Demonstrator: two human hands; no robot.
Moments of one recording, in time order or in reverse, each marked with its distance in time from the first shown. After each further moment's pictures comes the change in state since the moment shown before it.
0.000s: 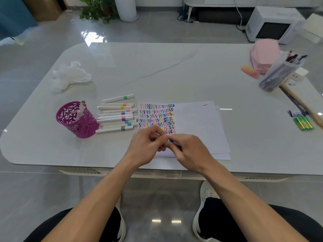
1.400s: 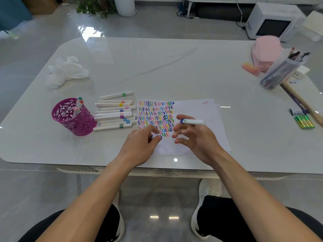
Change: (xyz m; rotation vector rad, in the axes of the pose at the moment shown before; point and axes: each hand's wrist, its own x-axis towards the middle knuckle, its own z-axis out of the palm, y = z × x) left_hand 0.011 -0.025 -0.004 0.529 0.081 0.071; right_hand 0.011 0.003 -0.026 1.289 0.091 0.460
